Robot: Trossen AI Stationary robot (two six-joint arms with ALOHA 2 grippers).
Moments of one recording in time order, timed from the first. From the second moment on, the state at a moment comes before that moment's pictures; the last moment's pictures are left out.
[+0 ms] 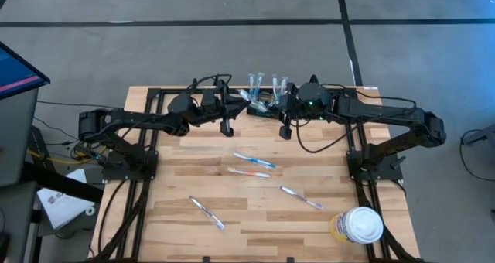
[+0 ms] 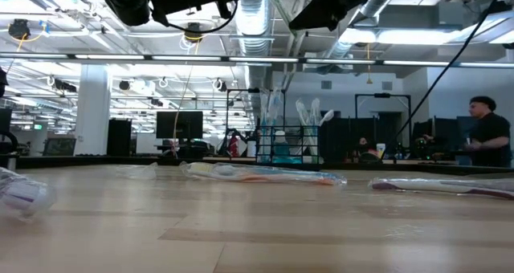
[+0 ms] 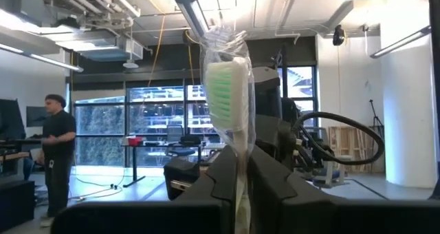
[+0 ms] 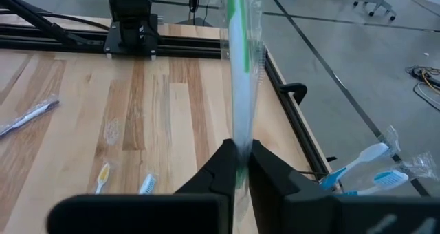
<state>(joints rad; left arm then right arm) 0.27 1.47 0.83 1.07 0.11 -0.03 -0.23 1.30 1.12 -0.25 0.02 -0.19</state>
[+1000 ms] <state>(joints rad) 0.44 1.47 0.83 0.86 0.21 -0.05 -0.27 1.30 1.11 -0.28 0.03 -0.19</state>
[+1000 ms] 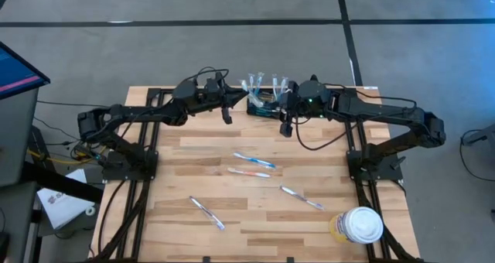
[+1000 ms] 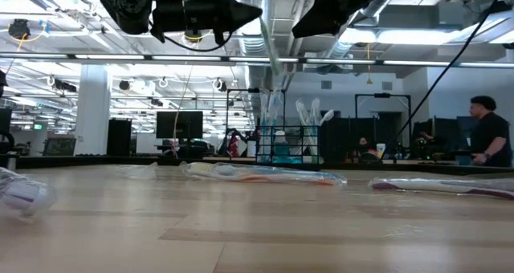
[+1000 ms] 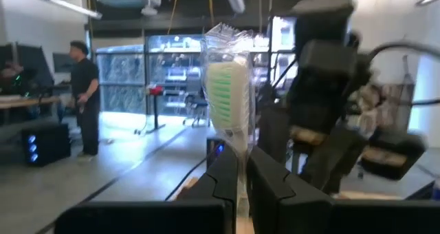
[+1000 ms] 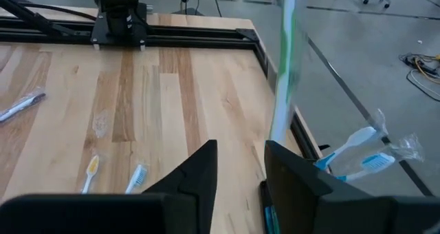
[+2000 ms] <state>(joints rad) 0.53 1.69 0.83 0.89 0.12 0.03 -0.26 1.30 1.11 -0.28 0.03 -0.19</state>
